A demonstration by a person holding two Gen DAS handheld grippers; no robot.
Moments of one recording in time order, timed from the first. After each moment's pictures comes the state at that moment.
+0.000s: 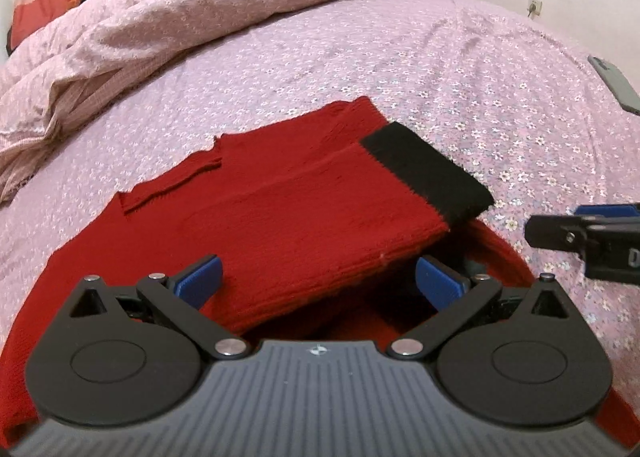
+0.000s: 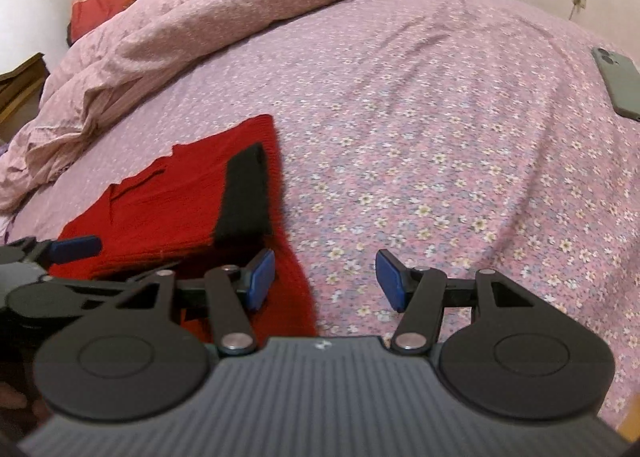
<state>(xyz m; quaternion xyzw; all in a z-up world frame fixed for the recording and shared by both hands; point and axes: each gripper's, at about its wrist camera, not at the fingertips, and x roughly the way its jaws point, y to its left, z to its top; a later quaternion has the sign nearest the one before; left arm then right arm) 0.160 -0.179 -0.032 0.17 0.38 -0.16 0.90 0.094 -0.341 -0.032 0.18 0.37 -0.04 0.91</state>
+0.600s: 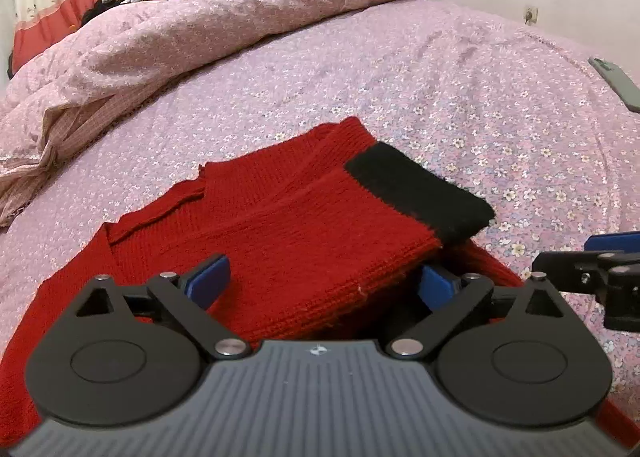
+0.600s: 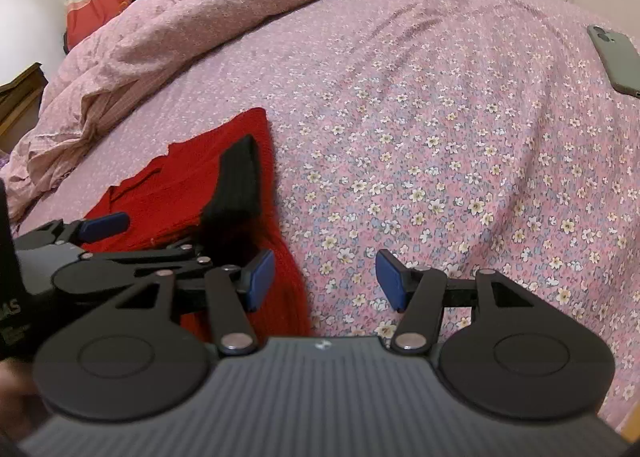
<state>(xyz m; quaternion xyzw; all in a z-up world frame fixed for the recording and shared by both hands) 0.168 -0.194 -0.044 0.18 0.34 -0.17 0.91 0.092 -0.347 -0.041 0.21 0.38 -0.04 0.90</state>
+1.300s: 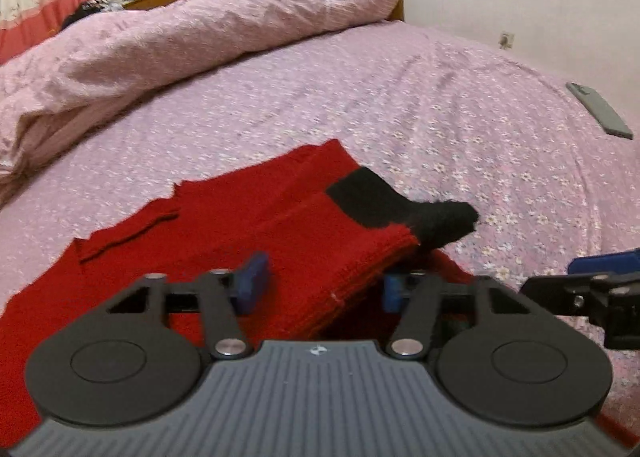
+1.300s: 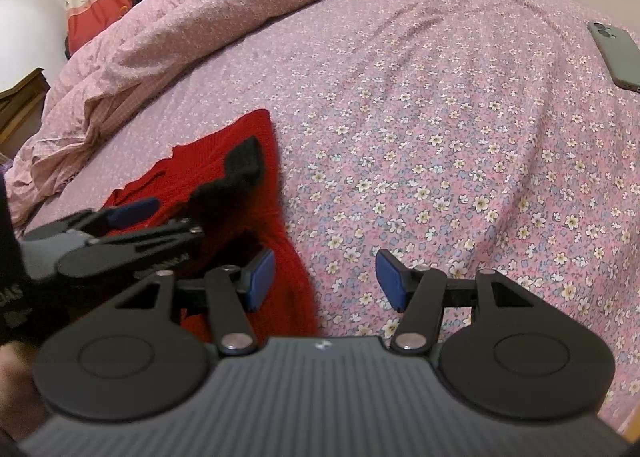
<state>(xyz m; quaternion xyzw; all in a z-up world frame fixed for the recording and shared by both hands) 0.178 -0.187 -0.047 0.14 0.32 -0.22 0.91 0.091 -0.346 -0.040 0.21 0.37 -0.04 0.90</state>
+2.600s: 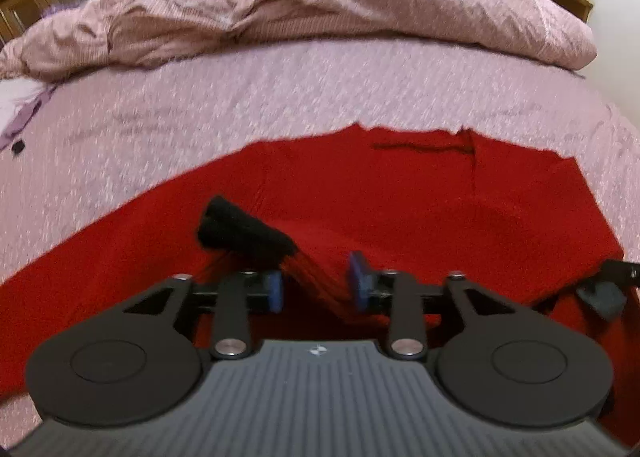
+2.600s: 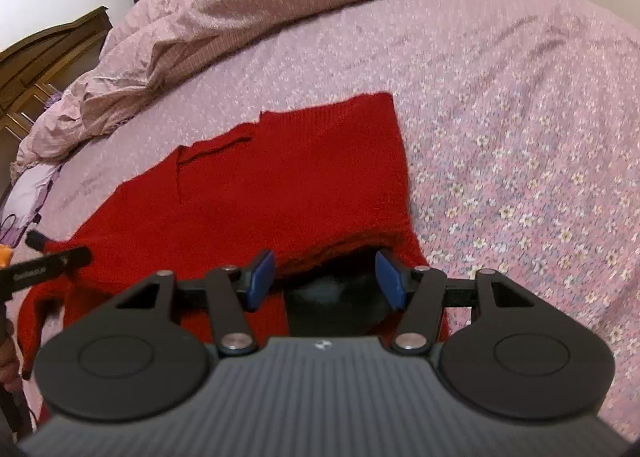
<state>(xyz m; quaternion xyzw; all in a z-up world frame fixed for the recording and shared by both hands) 0.137 0.049 -0.023 -0.01 0.39 0.01 0.92 0.141 -0.280 -0.037 0.15 0.39 0.07 0.90</state>
